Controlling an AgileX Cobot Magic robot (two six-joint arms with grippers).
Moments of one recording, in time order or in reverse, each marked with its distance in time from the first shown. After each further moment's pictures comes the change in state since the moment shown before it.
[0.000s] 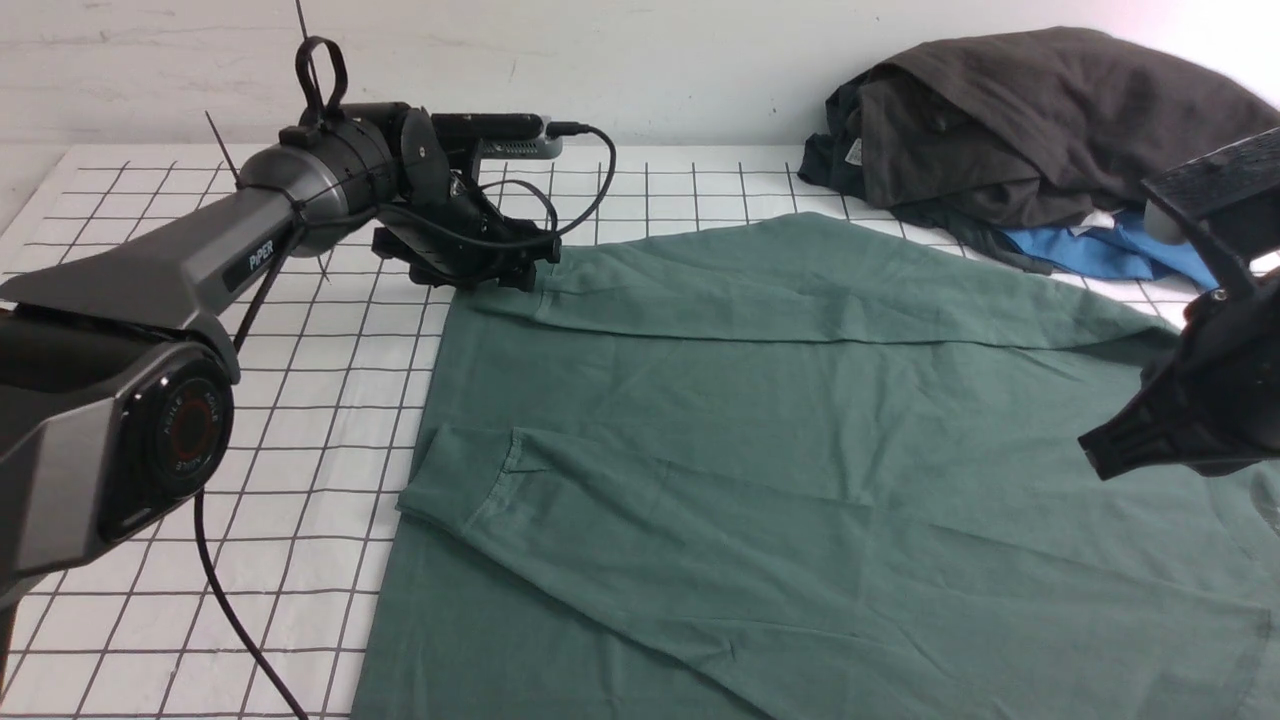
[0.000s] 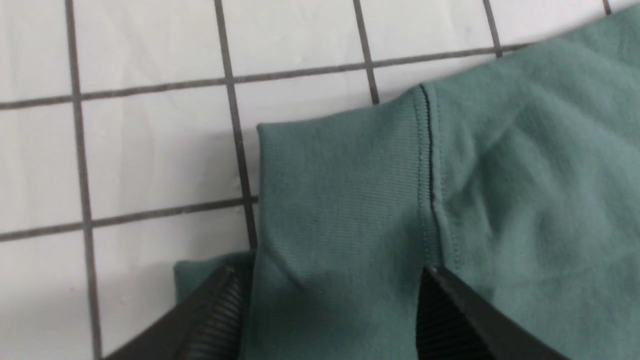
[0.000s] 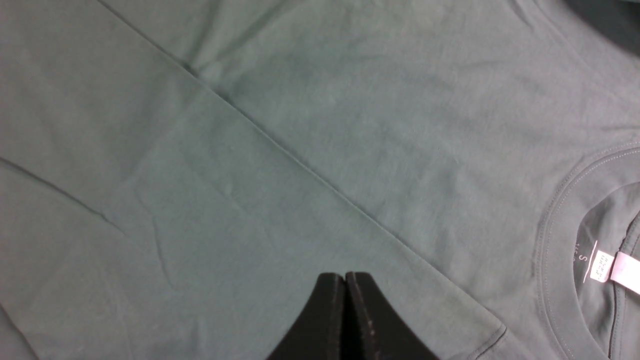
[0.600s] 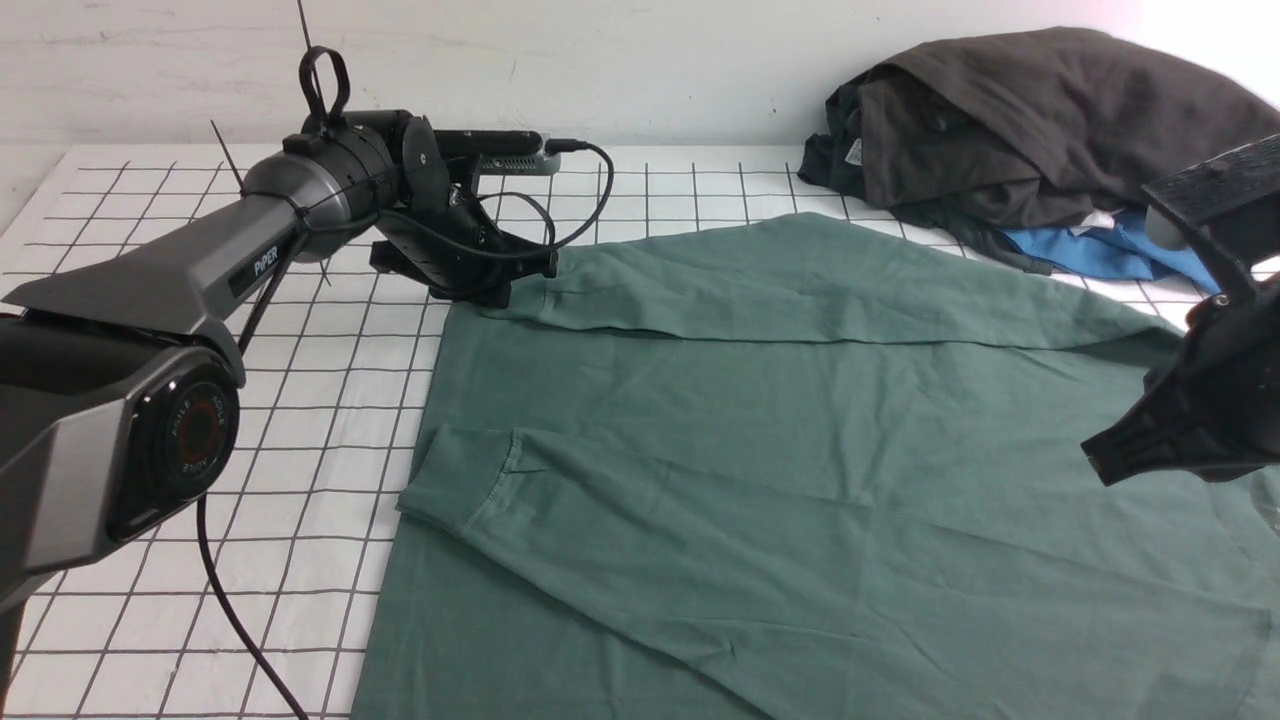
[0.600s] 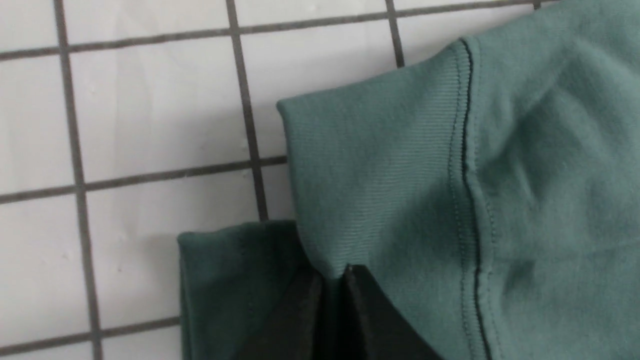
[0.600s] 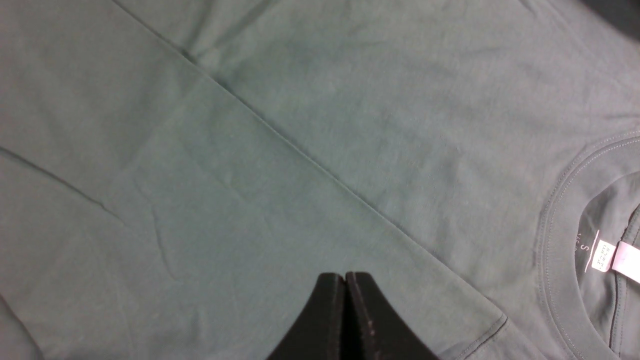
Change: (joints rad) right arm 0.000 0.000 0.000 0.001 0.015 0.001; left arm 0.002 0.013 -0.013 0.003 0.066 0.000
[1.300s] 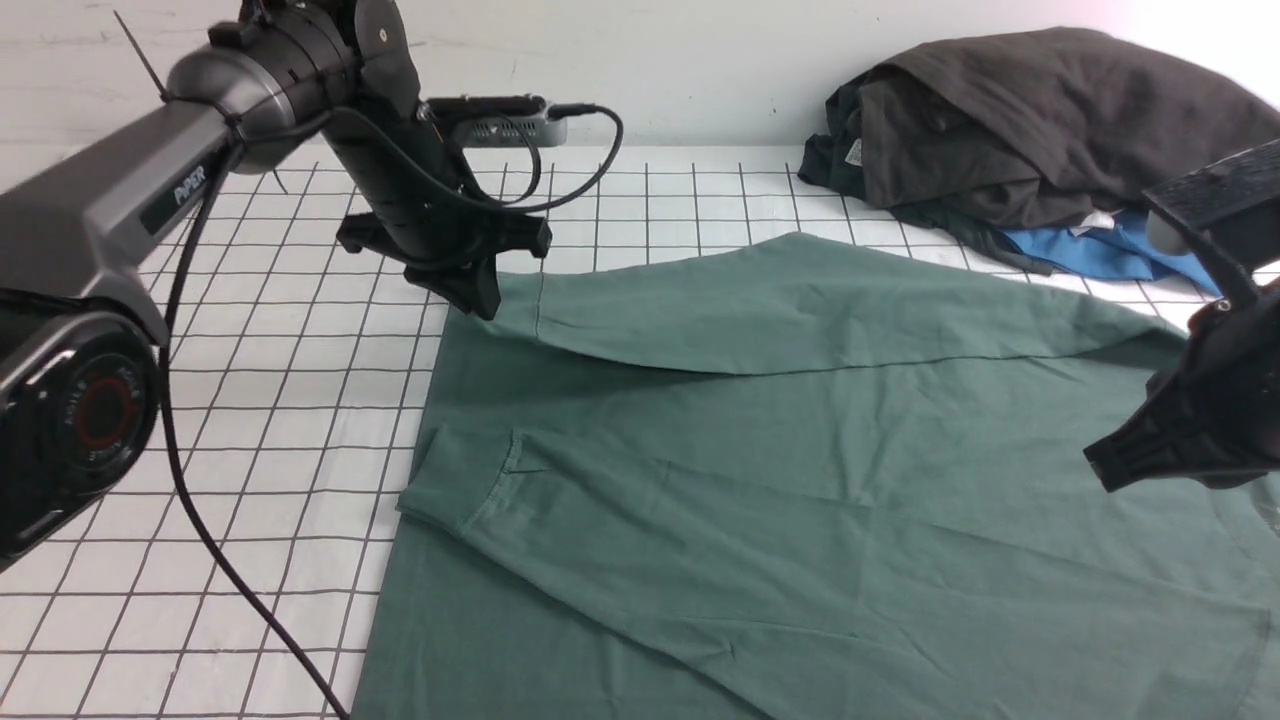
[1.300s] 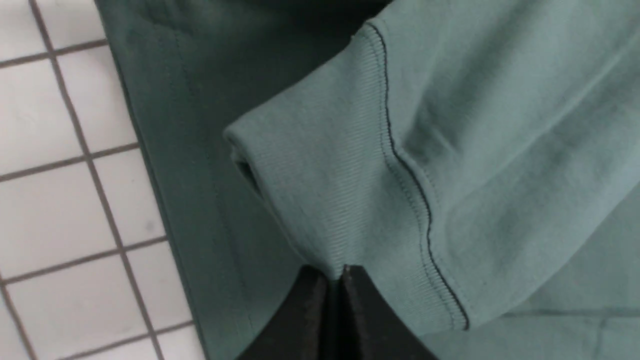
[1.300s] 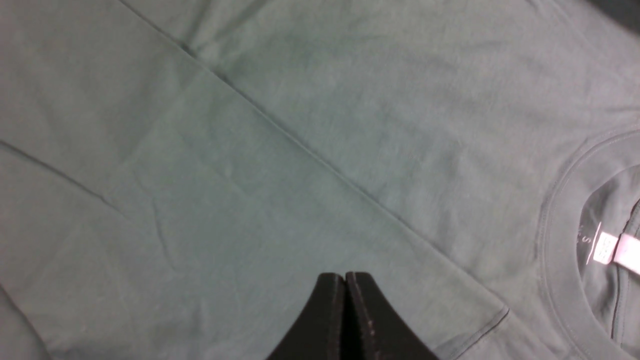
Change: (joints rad) right arm 0.000 0.000 0.000 0.013 0.025 -0.001; left arm -0.016 -0.224 0.033 -0.050 0.449 0.049
